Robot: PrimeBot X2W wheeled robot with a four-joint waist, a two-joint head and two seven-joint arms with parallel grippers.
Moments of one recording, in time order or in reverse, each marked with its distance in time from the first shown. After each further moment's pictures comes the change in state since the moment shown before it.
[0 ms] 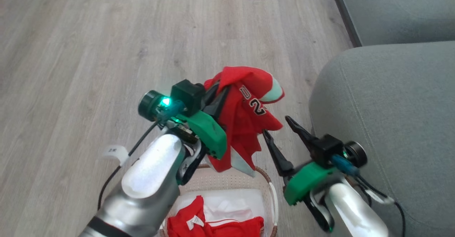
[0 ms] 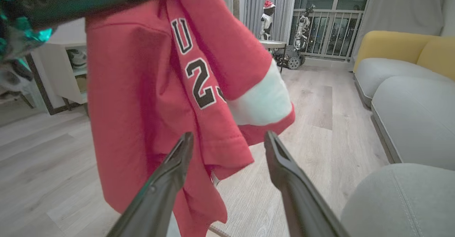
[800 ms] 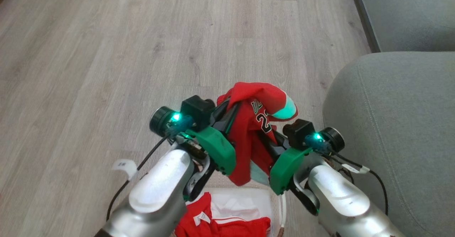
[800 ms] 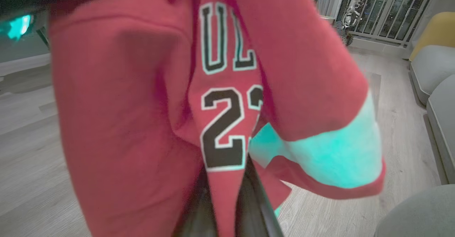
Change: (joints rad) left arm 0.054 -0.005 -0.067 -0.055 -0.051 0.036 0.013; right arm -0.244 -0.008 0.249 0.302 0.160 0.000 0.000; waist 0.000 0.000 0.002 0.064
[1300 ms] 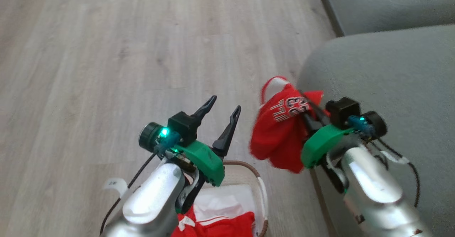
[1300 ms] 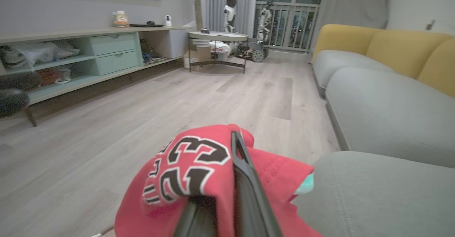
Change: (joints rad) left arm 0.061 0.026 0.017 0.042 -0.001 0.002 -0.090; right arm 0.009 -0.035 -0.259 -0.059 -0.100 0.000 0.000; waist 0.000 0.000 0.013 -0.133
